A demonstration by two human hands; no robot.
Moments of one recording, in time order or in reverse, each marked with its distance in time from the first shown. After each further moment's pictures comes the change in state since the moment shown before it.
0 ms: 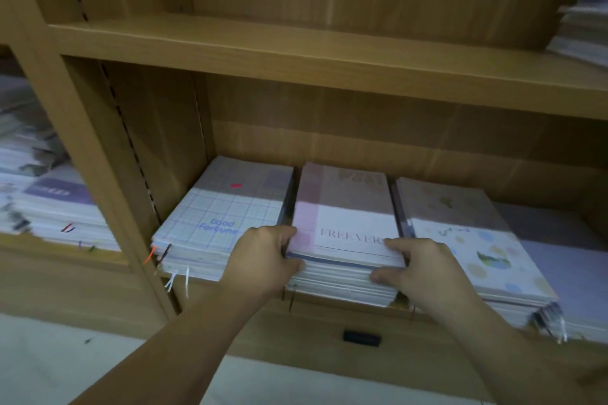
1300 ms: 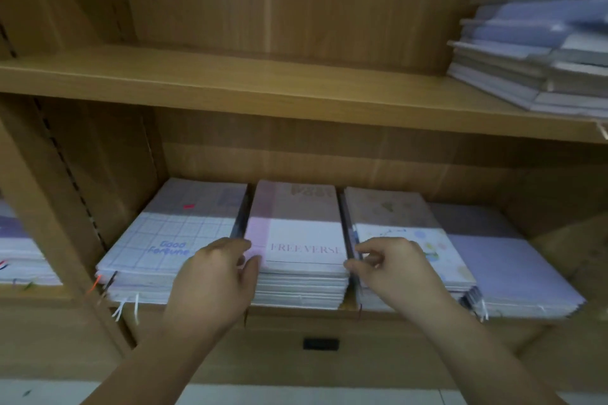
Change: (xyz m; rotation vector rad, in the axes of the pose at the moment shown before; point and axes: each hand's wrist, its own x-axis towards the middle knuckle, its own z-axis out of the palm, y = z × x) left_hand -0.026 0.023 -0.005 0.196 0.289 0.240; right_hand -0.023 0.017 -0.035 0.078 0.114 -0.049
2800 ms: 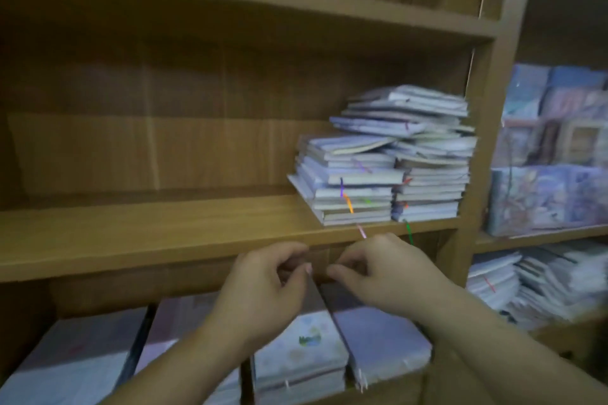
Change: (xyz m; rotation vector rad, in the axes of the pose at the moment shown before) left_hand 0.076 0.271 -0.073 -0.658 -0.131 0.248; right_hand -0.077 -0.019 -0.265 -0.369 0.192 -0.181
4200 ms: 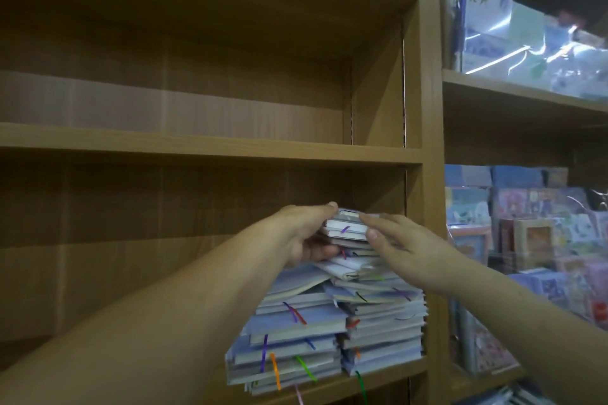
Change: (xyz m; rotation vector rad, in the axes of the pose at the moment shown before) left_hand 0.271 0.195 0.049 -0.512 -0.260 -0.534; right_hand 0.105 0.150 -0.177 0.062 0.218 0.073
